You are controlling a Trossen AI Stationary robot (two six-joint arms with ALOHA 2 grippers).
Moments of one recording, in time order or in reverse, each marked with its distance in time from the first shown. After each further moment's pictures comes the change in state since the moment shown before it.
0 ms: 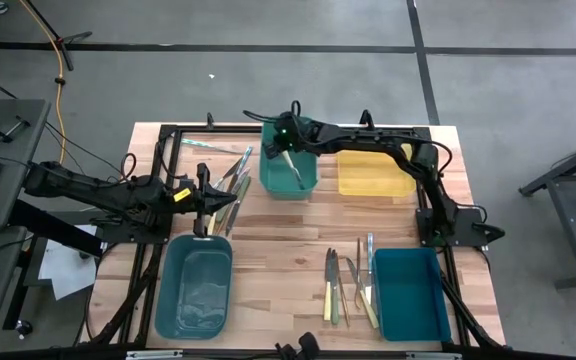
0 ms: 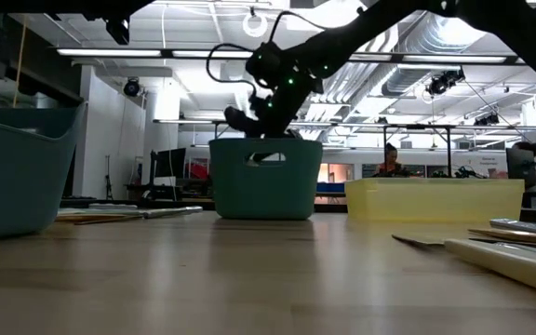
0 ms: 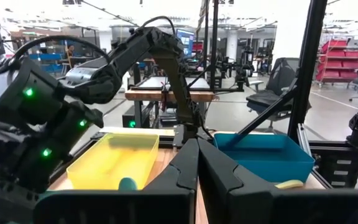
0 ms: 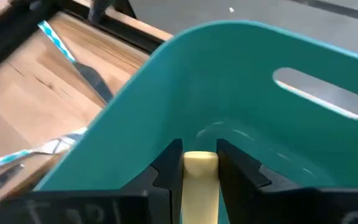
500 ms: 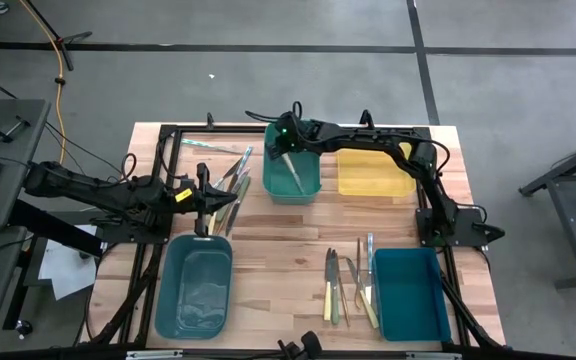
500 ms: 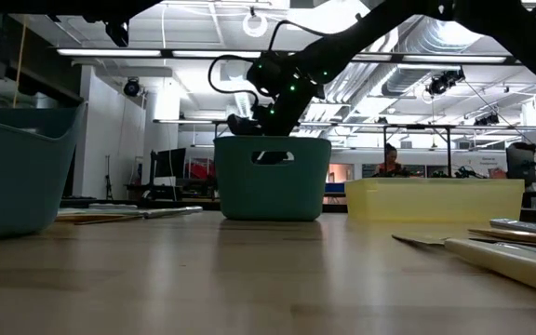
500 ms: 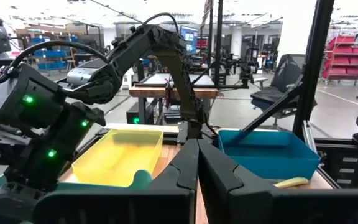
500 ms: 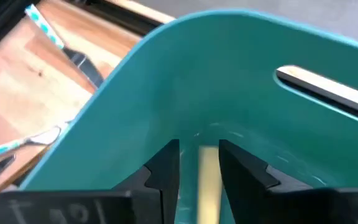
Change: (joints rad) left arm 0.001 0.000 0.000 -0.015 -0.019 0.000; right arm -0.017 0.018 0.000 -0.033 -0.053 0.027
